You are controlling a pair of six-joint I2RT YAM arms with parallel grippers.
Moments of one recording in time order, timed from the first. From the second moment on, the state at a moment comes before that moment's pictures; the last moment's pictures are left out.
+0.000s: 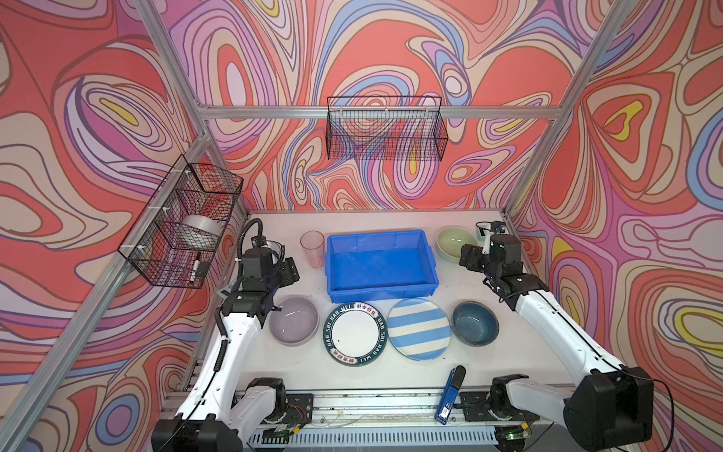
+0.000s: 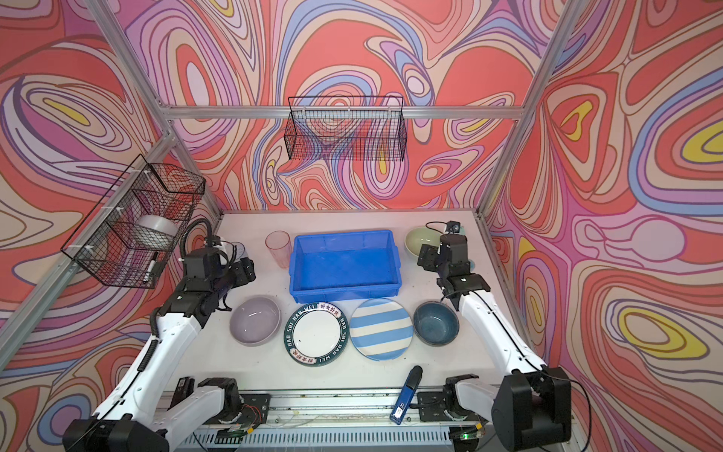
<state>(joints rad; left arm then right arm) -0.02 1.01 0.87 -0.51 -0.04 -0.32 0.13 1.19 0.92 -0.32 0.13 0.26</state>
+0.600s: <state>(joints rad) -0.12 0.80 0.86 -1.00 0.28 -0.45 0.52 1.23 0.97 -0.57 -0.14 0.41</state>
